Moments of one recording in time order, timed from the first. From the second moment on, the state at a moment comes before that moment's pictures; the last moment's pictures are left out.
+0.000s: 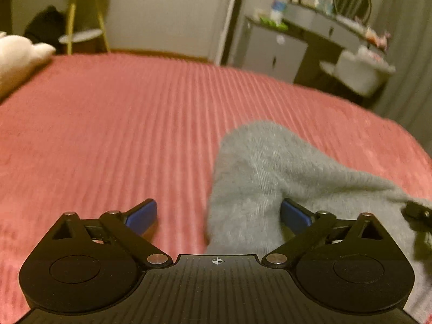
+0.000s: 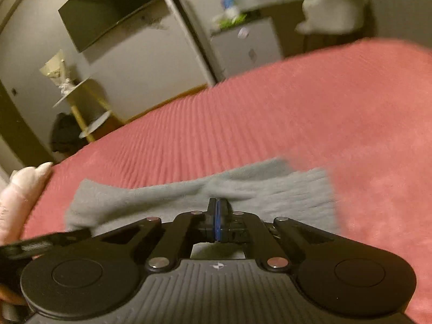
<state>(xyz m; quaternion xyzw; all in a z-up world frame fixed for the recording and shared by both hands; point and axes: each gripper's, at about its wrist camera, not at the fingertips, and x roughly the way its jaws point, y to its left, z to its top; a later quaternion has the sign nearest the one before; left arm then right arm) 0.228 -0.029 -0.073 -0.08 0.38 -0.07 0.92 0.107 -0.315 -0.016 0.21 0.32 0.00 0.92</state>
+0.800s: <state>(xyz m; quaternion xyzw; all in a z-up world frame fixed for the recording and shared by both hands) 0.089 -0.039 -0.084 -0.09 0.42 -0.10 0.90 -0.056 -0.362 -0.056 0.58 0.34 -0.04 0.74</state>
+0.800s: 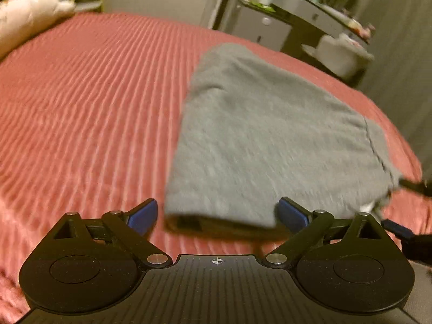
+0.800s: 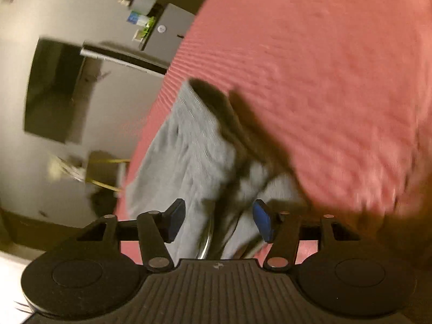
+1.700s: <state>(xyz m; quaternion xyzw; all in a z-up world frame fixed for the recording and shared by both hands) 0.098 0.018 -0.150 -0.51 0.44 -0.15 0.73 -0.056 -0.372 -0.129 0.80 0.20 0.02 0.56</state>
